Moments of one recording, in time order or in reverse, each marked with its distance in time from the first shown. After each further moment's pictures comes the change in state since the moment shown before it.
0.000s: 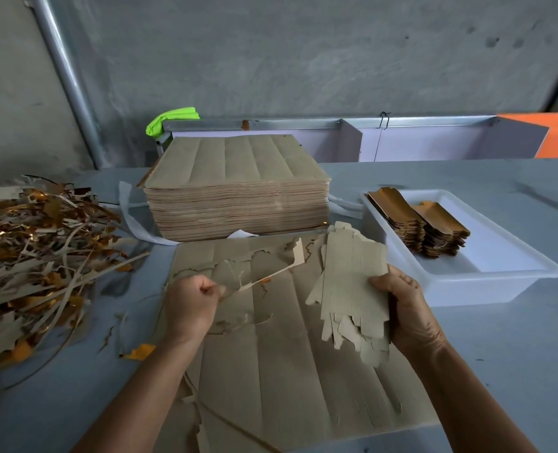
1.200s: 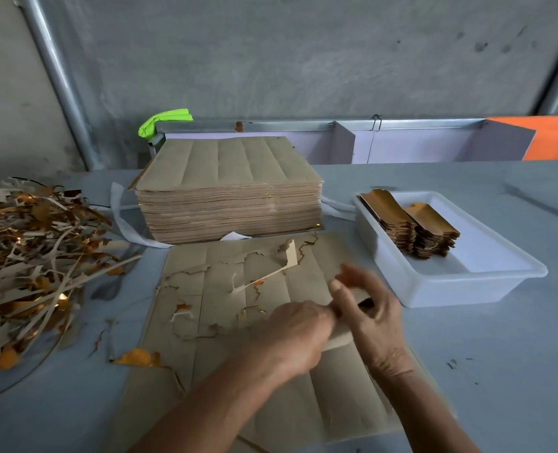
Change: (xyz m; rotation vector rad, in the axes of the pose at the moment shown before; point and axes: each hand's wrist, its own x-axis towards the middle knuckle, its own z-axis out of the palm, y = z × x) left_hand -0.077 0.085 0.039 0.526 -0.647 0.765; right_hand -0.026 0.018 0.035 -0.735 0.258 -0.410
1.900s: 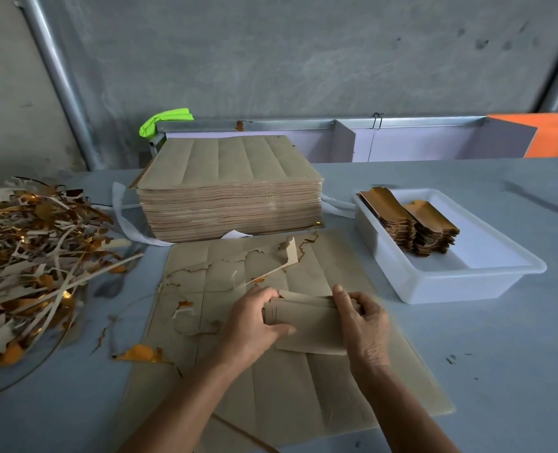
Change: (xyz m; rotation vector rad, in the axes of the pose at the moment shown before) left_hand -0.012 -0.060 0.031 -0.608 0.374 -0.289; right_hand -0.005 0.023 0.024 0.145 0.143 0.411
